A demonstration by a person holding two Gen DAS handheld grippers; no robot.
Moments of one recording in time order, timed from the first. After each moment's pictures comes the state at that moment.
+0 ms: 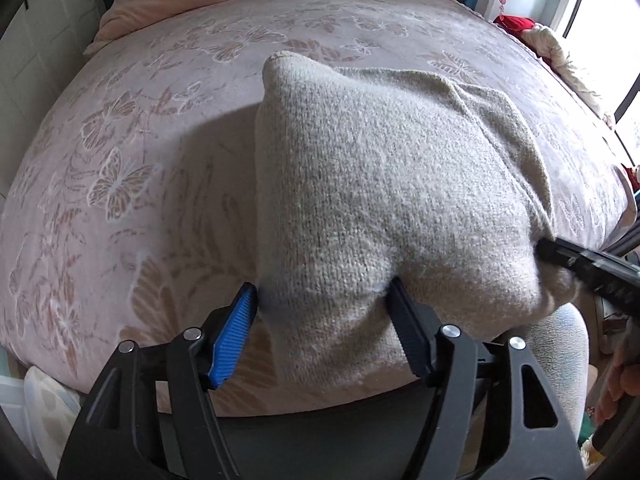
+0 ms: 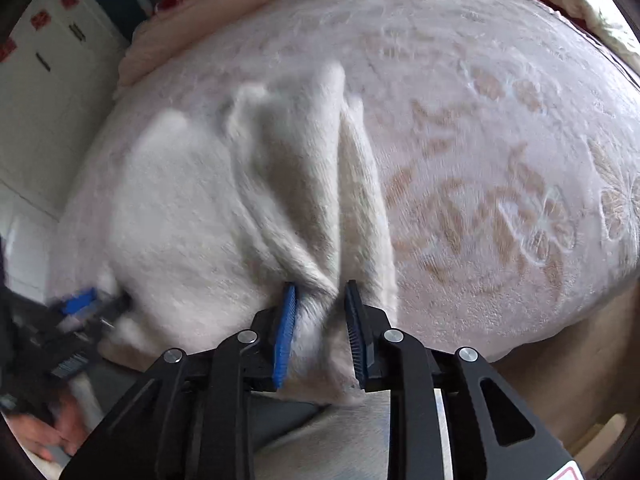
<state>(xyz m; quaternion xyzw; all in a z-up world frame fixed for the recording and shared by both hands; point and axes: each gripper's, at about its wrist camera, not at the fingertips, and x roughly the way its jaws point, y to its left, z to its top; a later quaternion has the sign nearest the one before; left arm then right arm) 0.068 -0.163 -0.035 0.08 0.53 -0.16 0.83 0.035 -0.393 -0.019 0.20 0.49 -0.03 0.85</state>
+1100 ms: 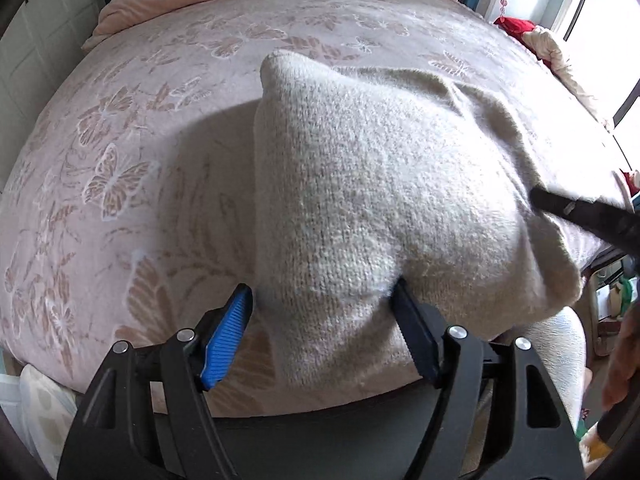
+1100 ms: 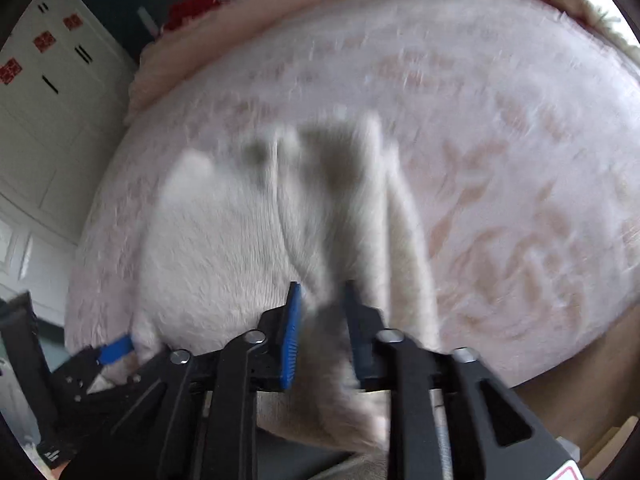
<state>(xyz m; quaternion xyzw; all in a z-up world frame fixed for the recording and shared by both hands) 0.072 -0.159 -0.034 0.06 0.54 -0.17 0.82 0.066 -0.387 -0.006 0.21 0.48 -0.04 0.85</state>
